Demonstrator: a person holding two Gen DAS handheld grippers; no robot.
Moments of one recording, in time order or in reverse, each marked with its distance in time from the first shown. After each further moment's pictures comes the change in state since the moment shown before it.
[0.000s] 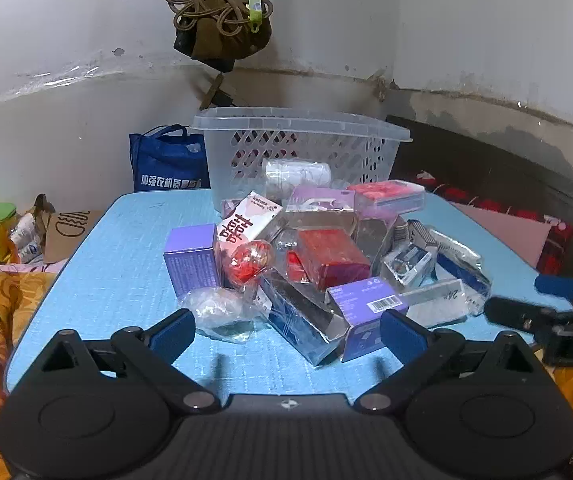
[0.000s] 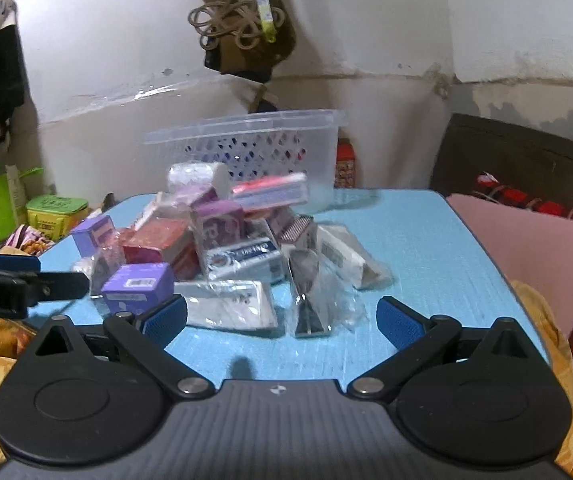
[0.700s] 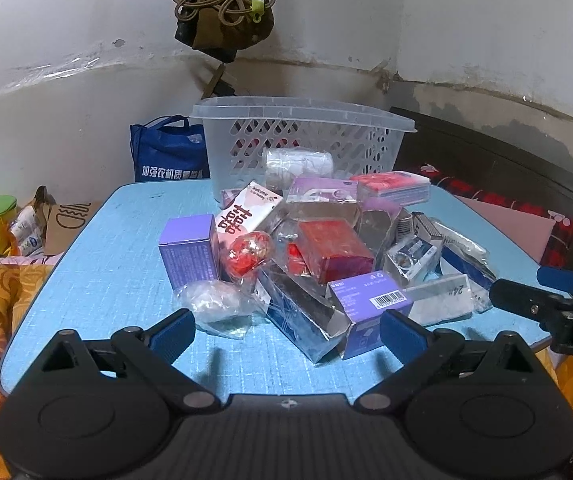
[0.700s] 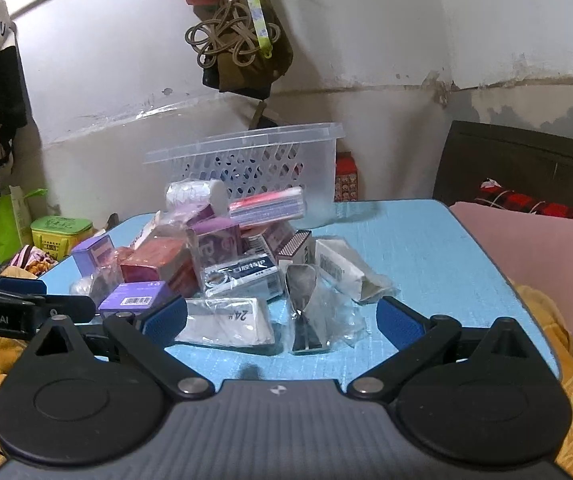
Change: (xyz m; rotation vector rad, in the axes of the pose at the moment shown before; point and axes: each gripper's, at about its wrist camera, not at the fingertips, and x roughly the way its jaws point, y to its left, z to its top) left arm 0.009 -0.003 0.001 -0.009 0.028 0.009; right arm 0.006 -0.008 -0.002 0.040 -0.045 0.022
